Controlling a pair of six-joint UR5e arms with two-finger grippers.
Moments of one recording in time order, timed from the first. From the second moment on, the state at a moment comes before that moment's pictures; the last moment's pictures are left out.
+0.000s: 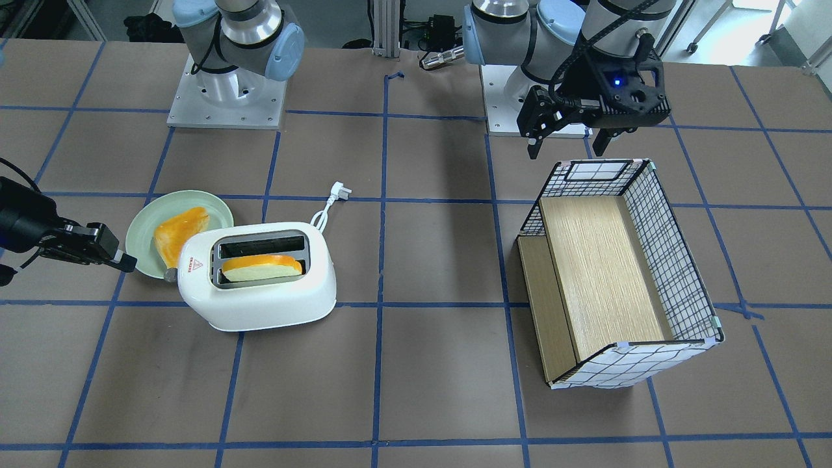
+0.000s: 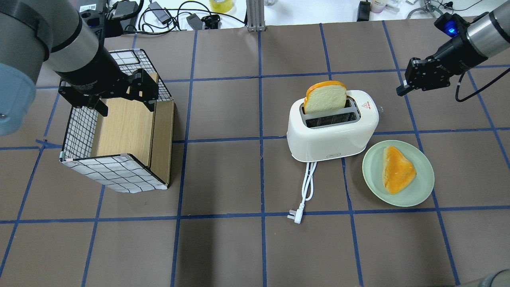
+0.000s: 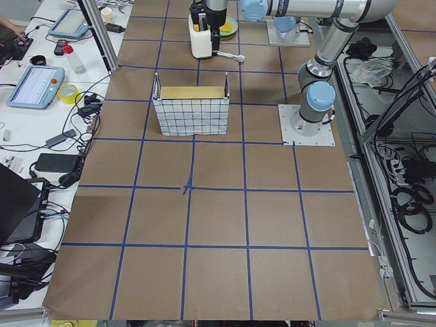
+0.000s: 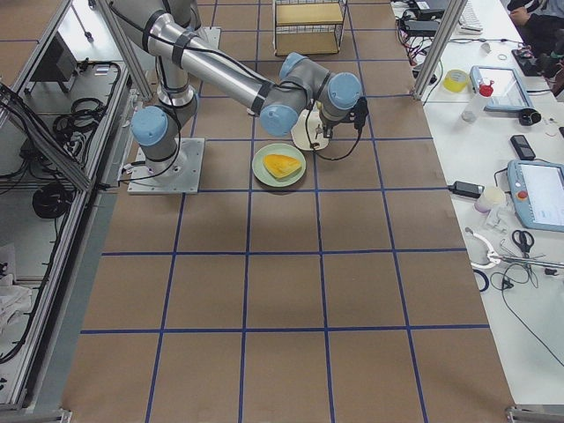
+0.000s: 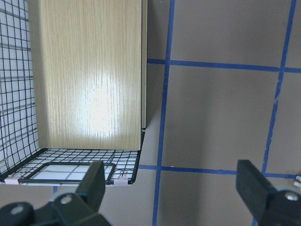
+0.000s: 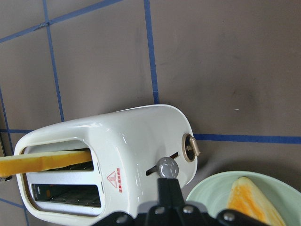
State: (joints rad) left arm -1.57 -1.47 -1.67 -1.51 1.59 -0.08; right arm 1.13 -1.33 1.65 -1.65 -1.10 -0.40
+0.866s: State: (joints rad) left arm -1.57 -1.47 -1.67 -1.51 1.59 -0.08; right arm 1.14 -1.31 1.70 -1.64 -1.07 -0.54
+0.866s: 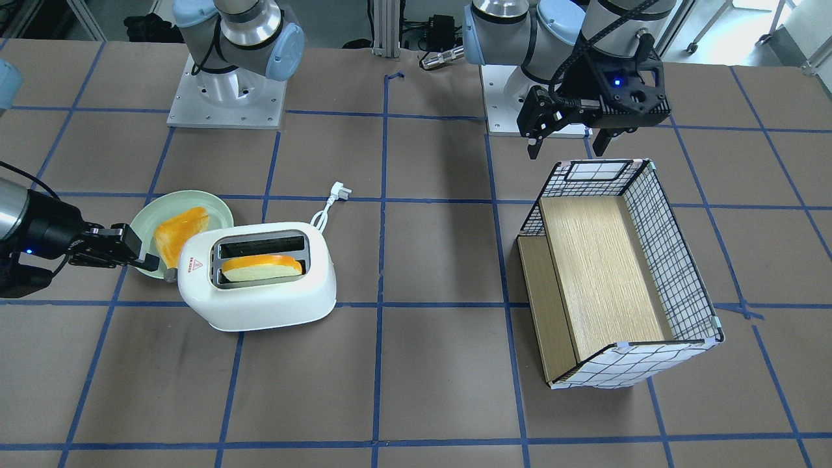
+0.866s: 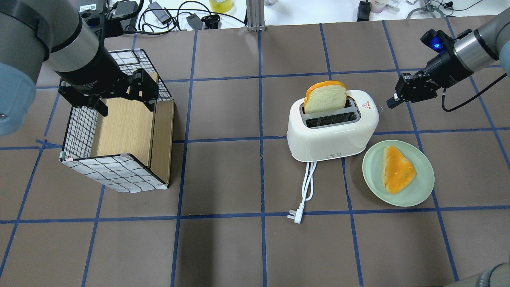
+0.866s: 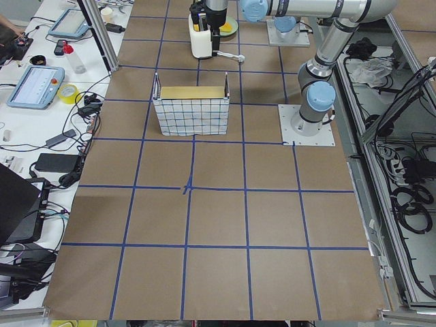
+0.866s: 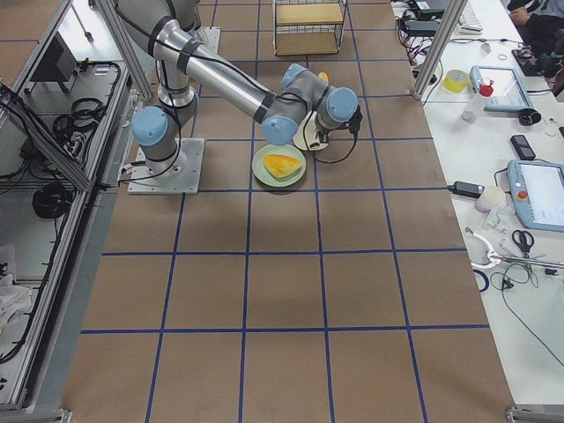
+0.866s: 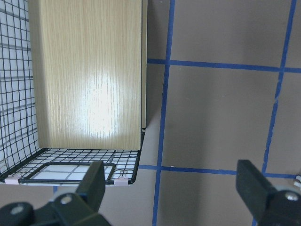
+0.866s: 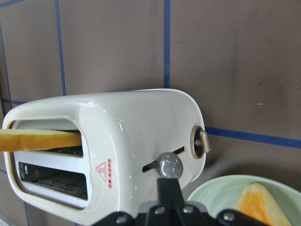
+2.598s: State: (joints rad) left arm -1.57 -1.47 -1.67 -1.51 1.59 -0.08; right arm 1.14 -1.28 1.73 -1.67 -1.04 -0.55
